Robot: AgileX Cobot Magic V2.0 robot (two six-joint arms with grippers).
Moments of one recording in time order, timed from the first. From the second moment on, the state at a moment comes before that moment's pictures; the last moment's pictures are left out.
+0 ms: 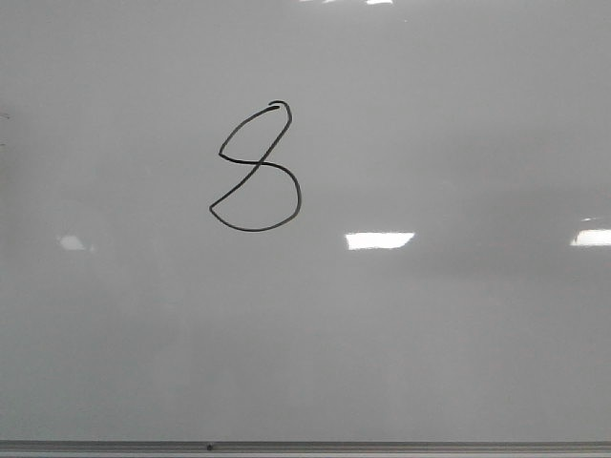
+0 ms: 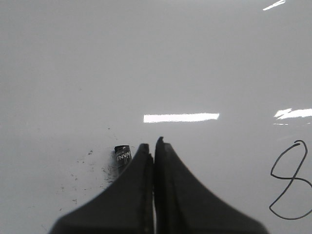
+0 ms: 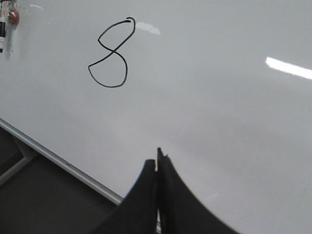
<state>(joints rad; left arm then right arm) -0.12 0.49 -0.45 -0.15 0.10 0.13 0.27 0.48 -0.35 0.64 0.36 -0.68</state>
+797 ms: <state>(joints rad) -0.03 0.15 -0.17 -0.08 0.10 0.13 0.27 0.48 -0.35 0.64 0.36 -0.68</state>
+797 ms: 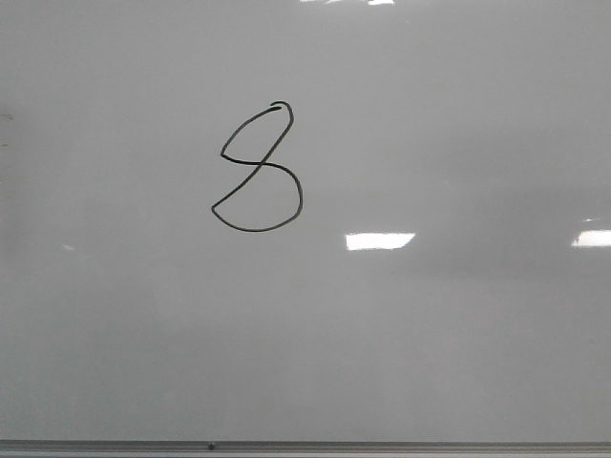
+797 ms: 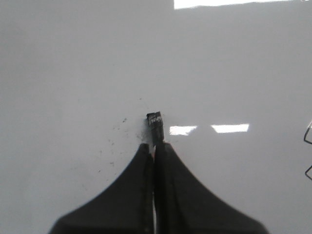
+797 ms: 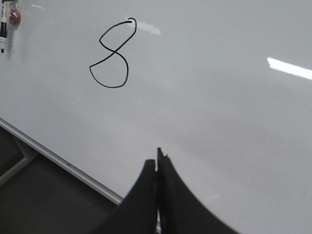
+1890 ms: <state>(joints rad) 0.02 -0.01 0.01 -0.09 0.15 0.13 0.27 0.48 -0.35 0.64 0.36 -0.68</state>
